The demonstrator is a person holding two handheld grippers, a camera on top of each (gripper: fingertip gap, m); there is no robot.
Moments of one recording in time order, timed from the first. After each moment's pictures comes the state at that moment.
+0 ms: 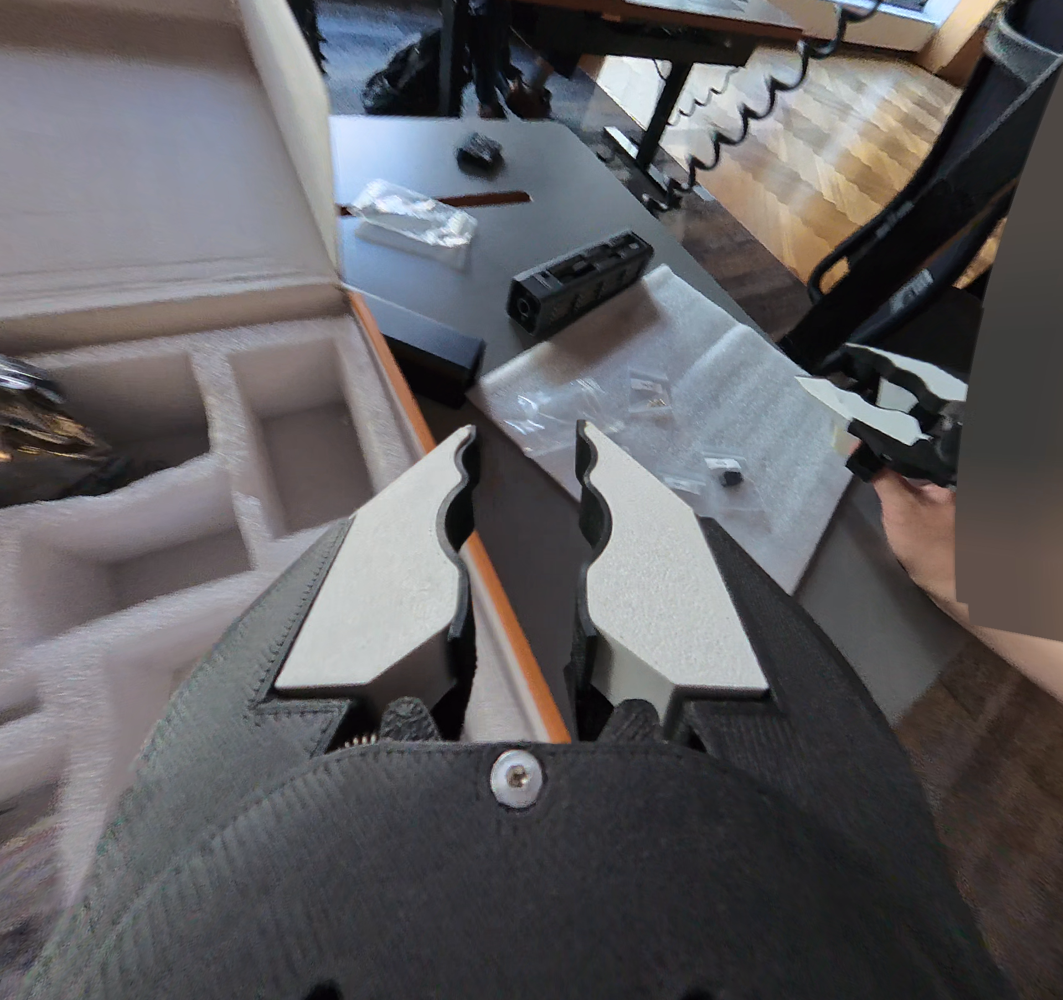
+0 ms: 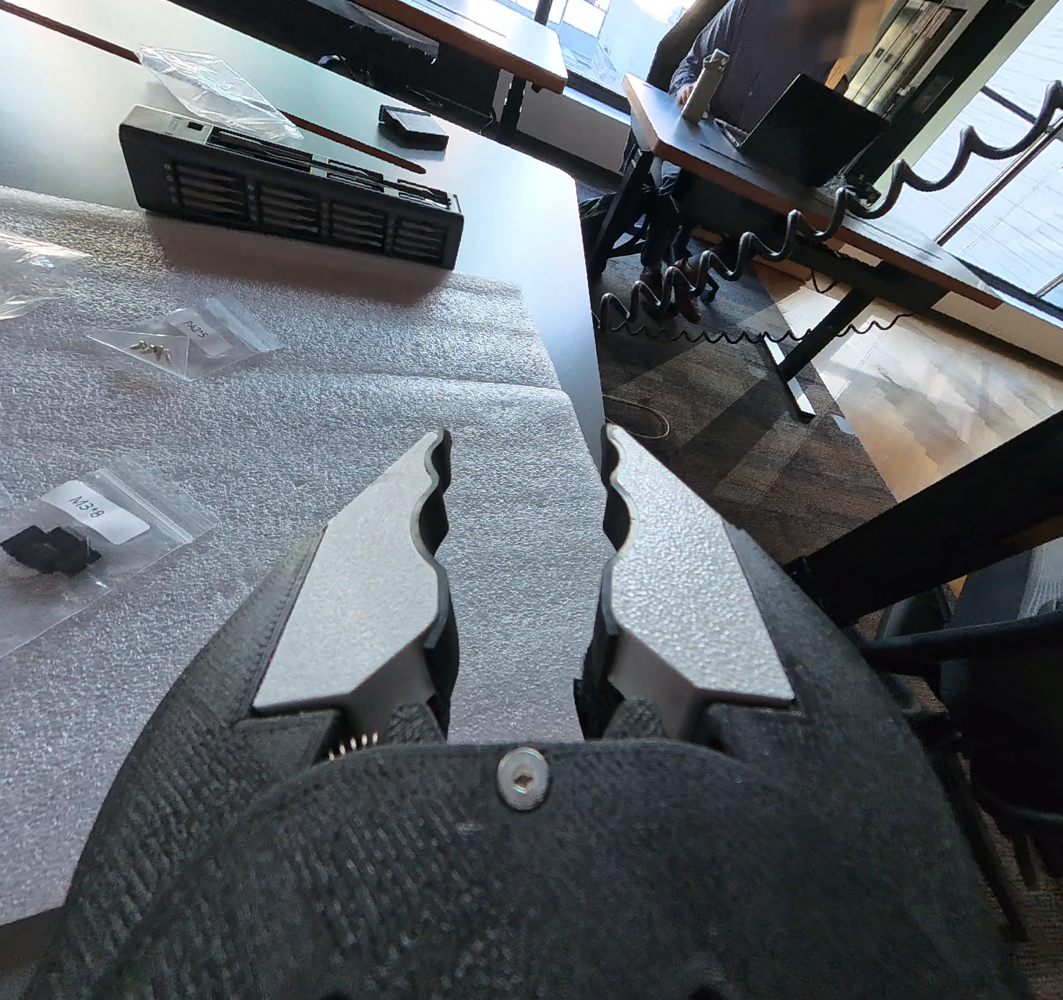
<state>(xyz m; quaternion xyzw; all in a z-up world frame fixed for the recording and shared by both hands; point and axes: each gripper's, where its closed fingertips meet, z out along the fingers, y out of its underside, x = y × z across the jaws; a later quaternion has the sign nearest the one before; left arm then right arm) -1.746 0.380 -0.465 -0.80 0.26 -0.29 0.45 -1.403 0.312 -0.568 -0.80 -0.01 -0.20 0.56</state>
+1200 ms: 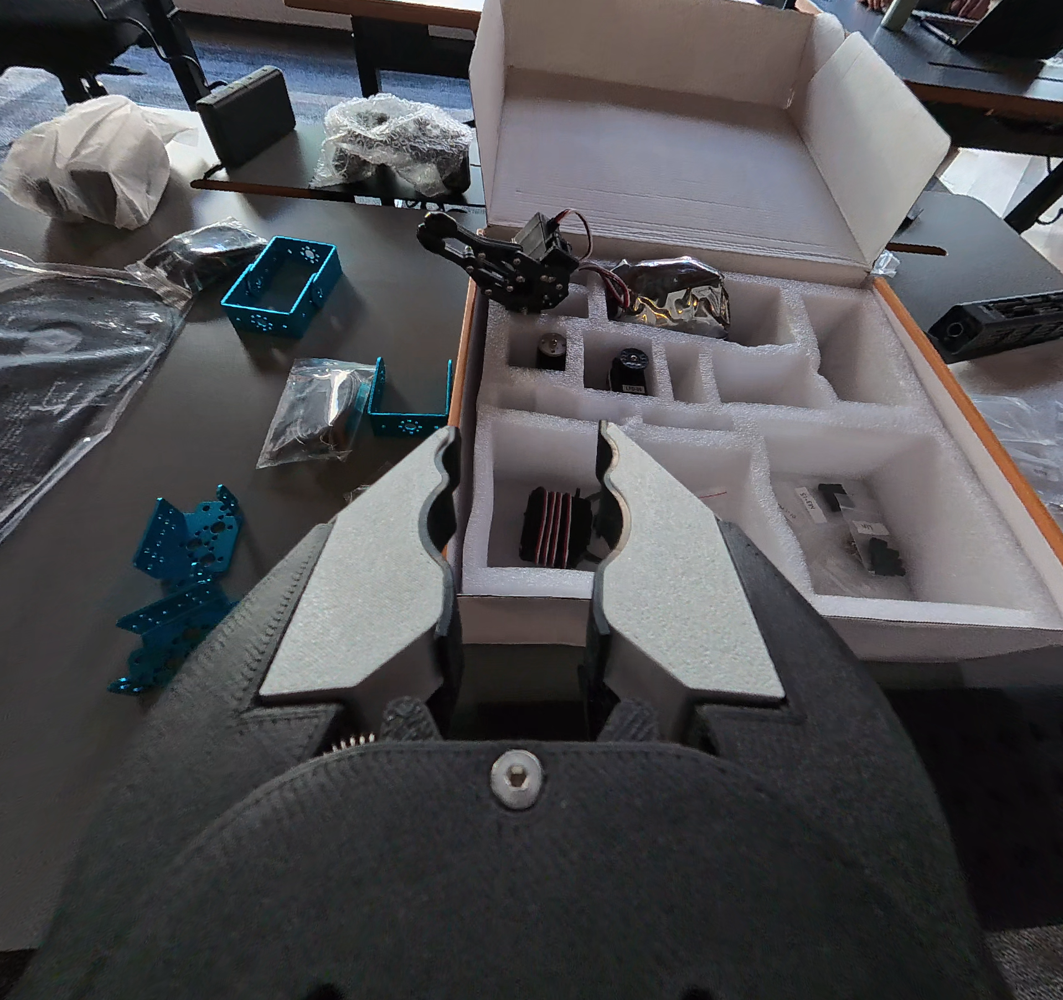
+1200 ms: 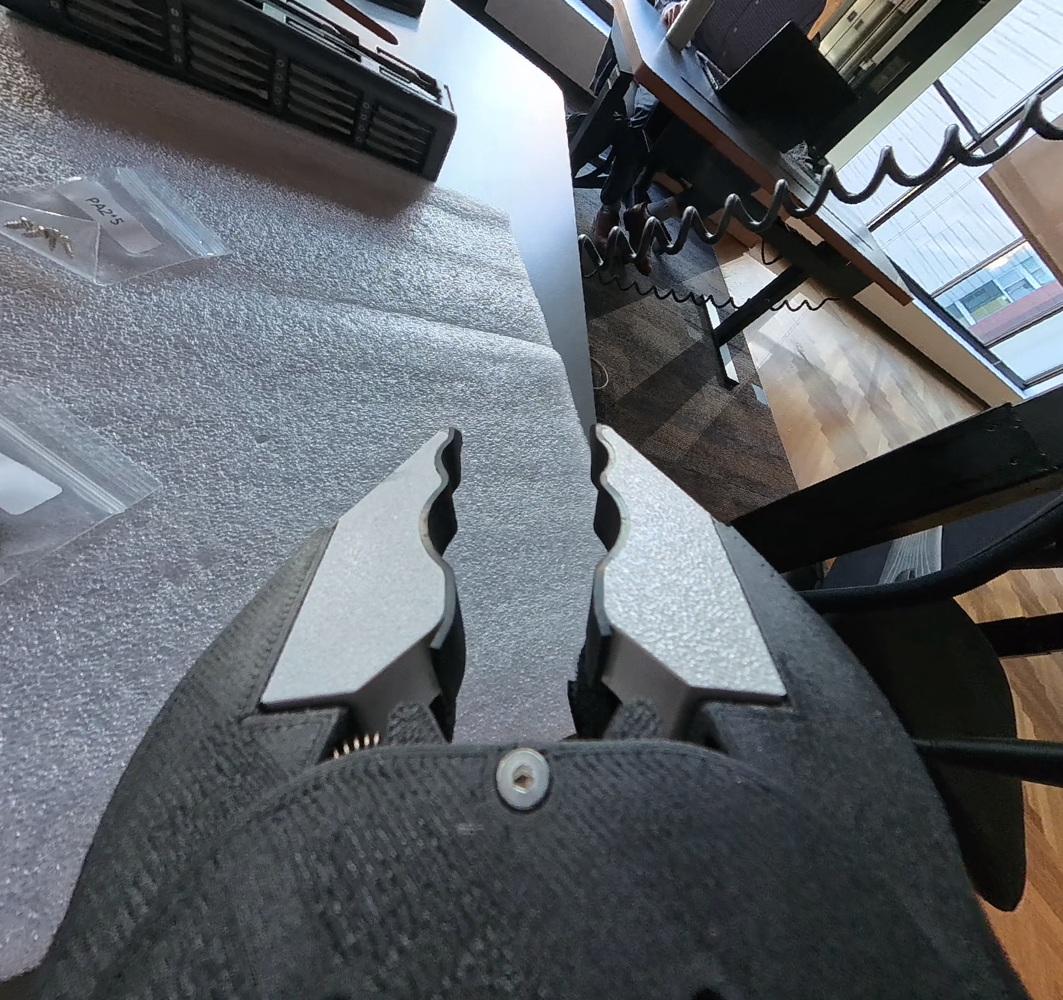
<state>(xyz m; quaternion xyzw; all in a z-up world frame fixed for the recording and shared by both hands) -2.065 0.393 -0.469 -0.84 0.09 -0.12 0.53 -1.399 0.318 -0.588 -0.83 -0.04 -0.28 0.49</state>
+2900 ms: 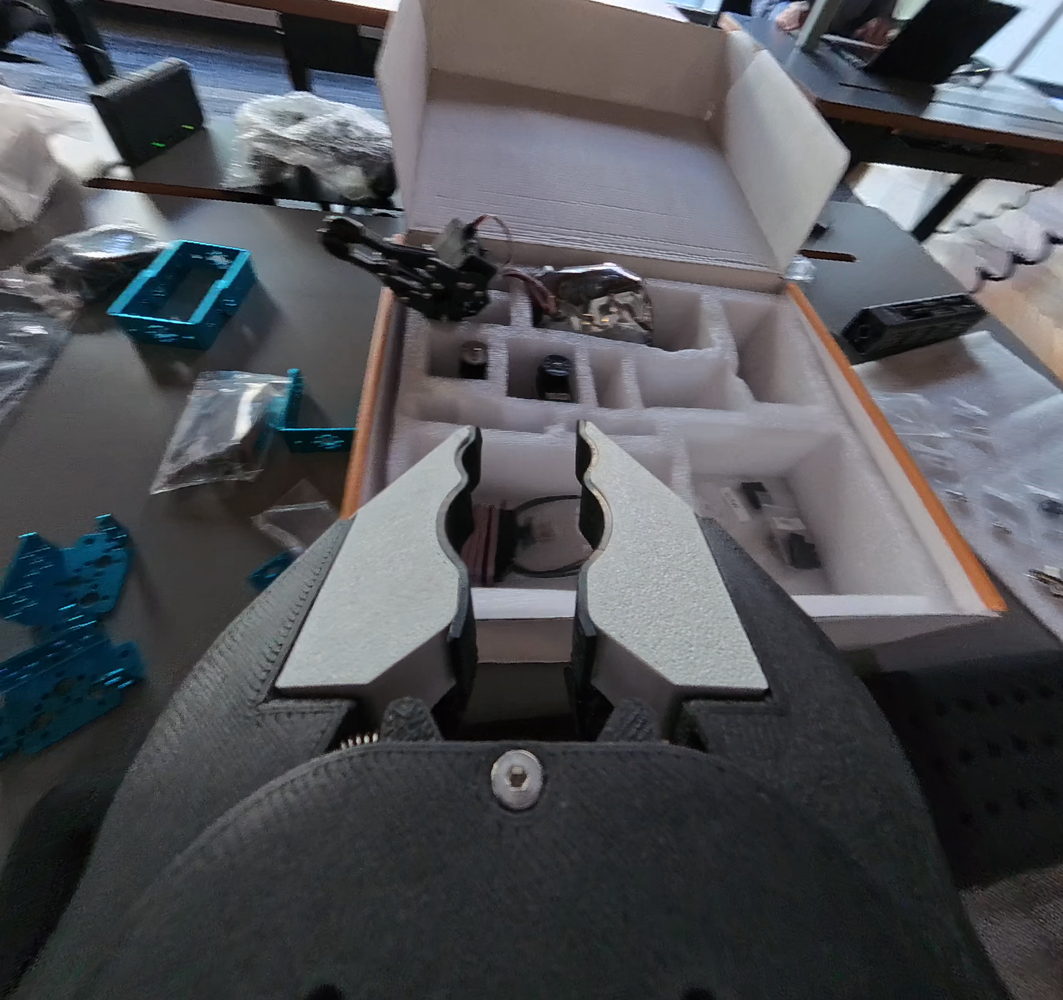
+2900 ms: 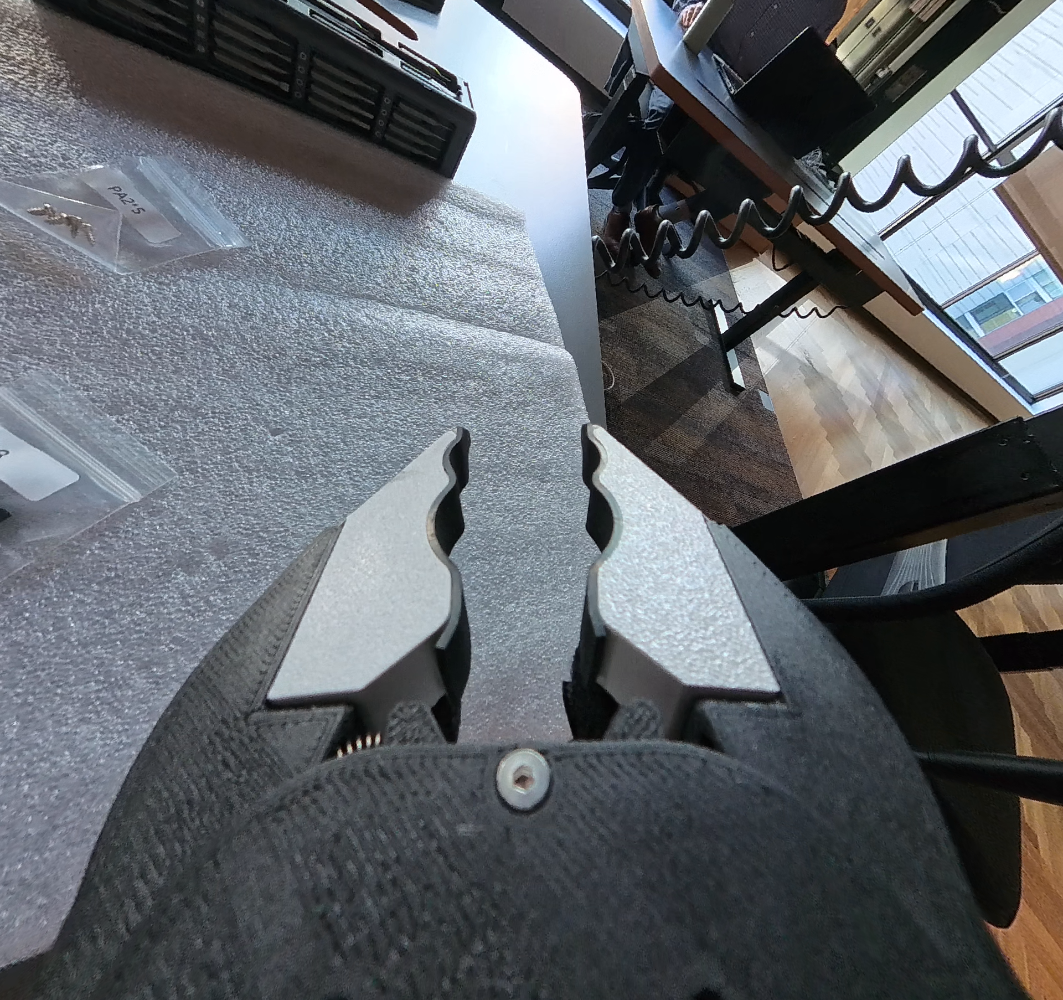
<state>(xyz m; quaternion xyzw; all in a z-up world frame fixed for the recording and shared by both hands) -2.023 0.388 -0.465 -0.83 0.11 -0.18 0.52 -1.403 0.319 -0.591 -0.83 -0.06 -0.28 0.48</state>
